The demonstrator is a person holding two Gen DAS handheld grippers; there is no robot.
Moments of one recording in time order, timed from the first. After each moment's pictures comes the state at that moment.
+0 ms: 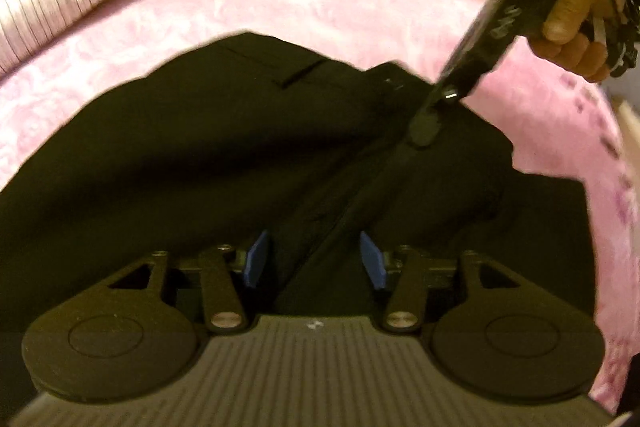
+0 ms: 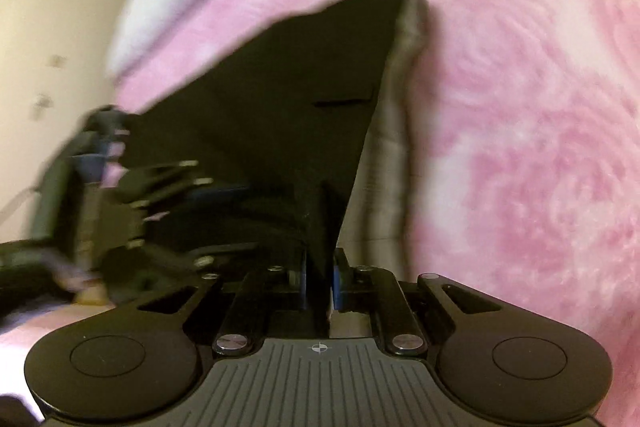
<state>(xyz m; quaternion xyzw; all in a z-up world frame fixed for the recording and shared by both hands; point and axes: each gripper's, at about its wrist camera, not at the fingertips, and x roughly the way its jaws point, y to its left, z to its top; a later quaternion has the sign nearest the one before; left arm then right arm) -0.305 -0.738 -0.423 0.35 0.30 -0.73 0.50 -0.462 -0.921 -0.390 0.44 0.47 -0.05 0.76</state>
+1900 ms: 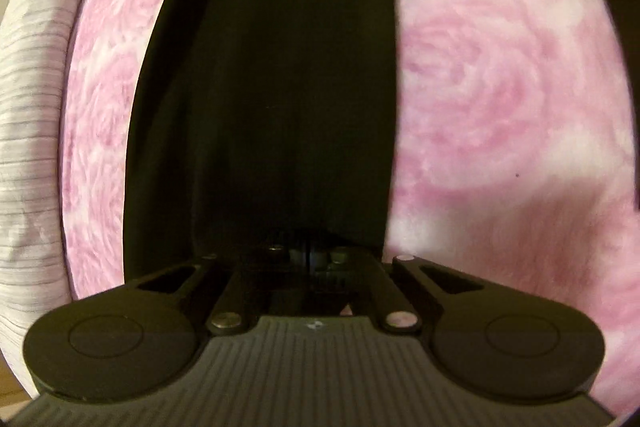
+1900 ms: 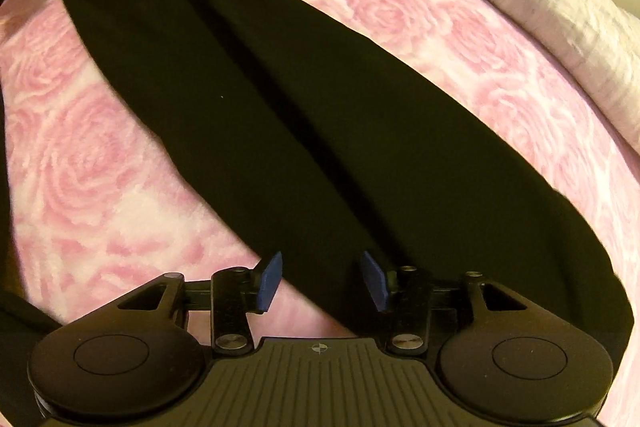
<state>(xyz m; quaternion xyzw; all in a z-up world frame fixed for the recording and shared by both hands) 0.291 -0.366 -0.439 0.71 0.06 -0.62 0.34 -0.072 -0.573 -0.388 0.00 0.59 -0.12 0.80</state>
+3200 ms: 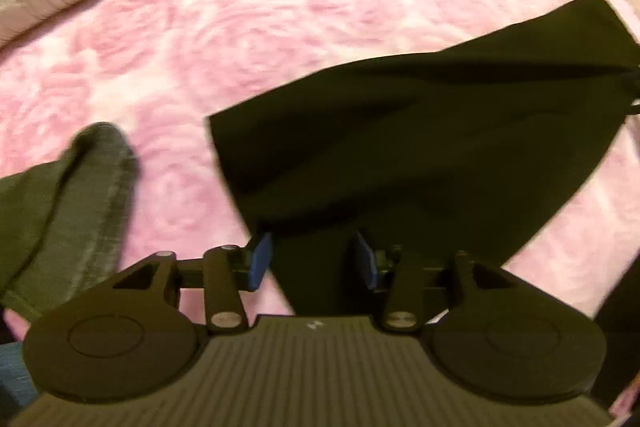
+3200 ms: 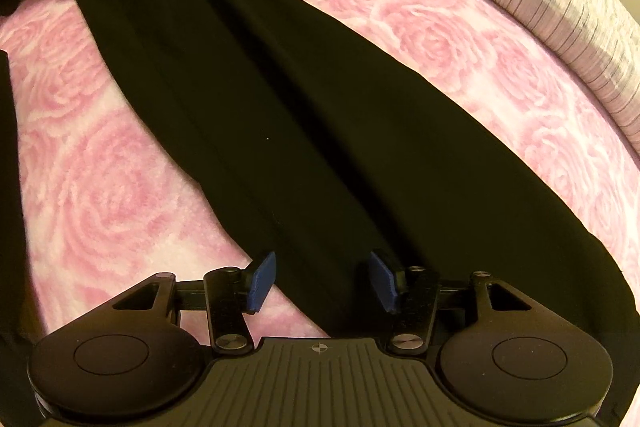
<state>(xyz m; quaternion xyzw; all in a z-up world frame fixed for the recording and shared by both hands) 0.424 -0.395 -0.386 0.38 0.44 -0.56 0.60 -0.038 -0.559 -0.394 0.00 0.58 -0.09 0.81</state>
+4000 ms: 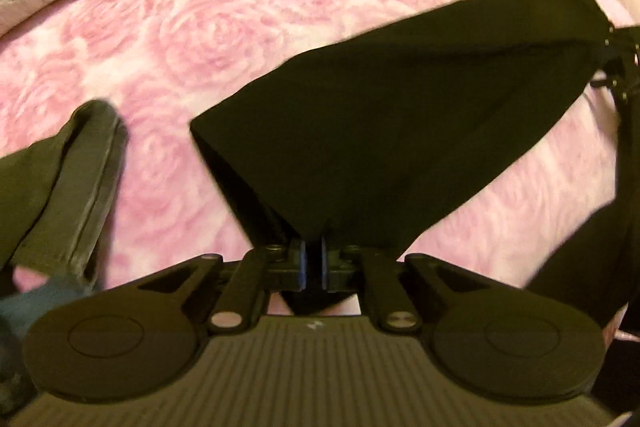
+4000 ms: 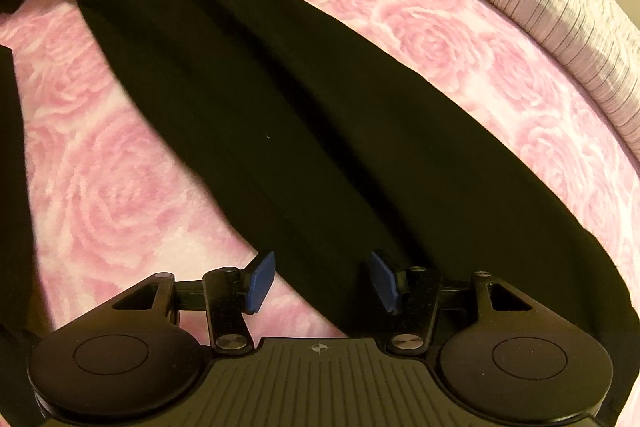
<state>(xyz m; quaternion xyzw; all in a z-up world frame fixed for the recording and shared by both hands) 0.396 -0.367 -0.341 0.40 0.48 -0.56 0.54 -0.044 -0.552 -0.389 0.00 0.58 -0.09 0.81</state>
